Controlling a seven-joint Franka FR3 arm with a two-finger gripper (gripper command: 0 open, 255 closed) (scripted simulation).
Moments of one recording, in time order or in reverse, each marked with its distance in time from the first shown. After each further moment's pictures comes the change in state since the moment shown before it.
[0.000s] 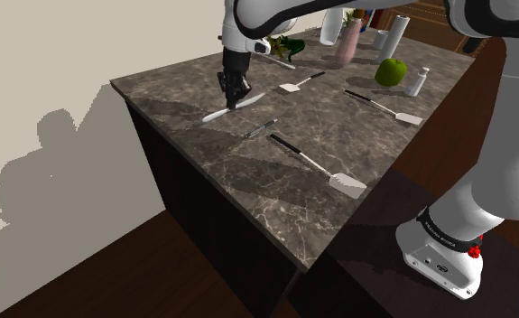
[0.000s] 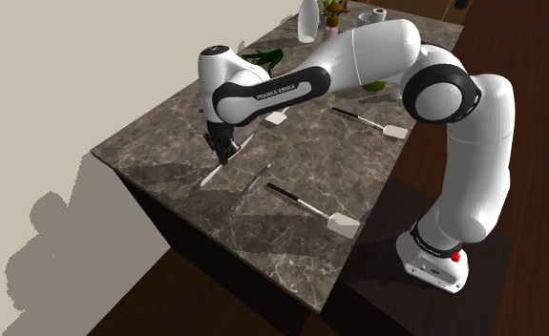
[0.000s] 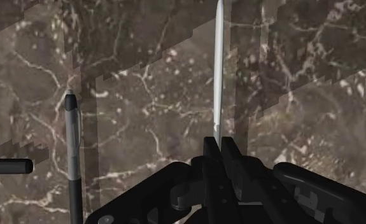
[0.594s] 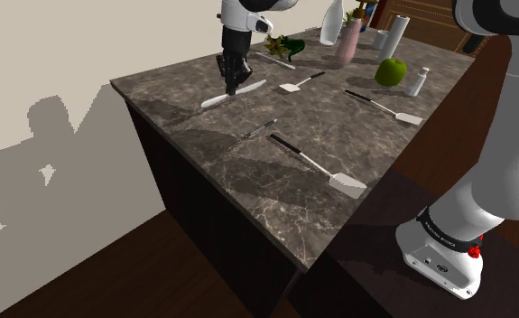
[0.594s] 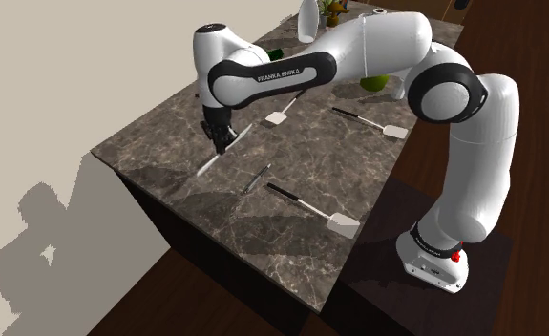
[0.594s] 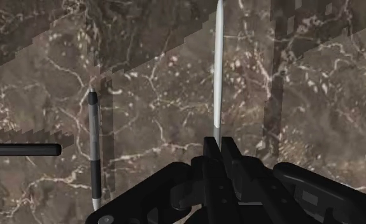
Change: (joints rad) arm 0.001 -0.027 0.007 0.088 0.010 -0.112 0.004
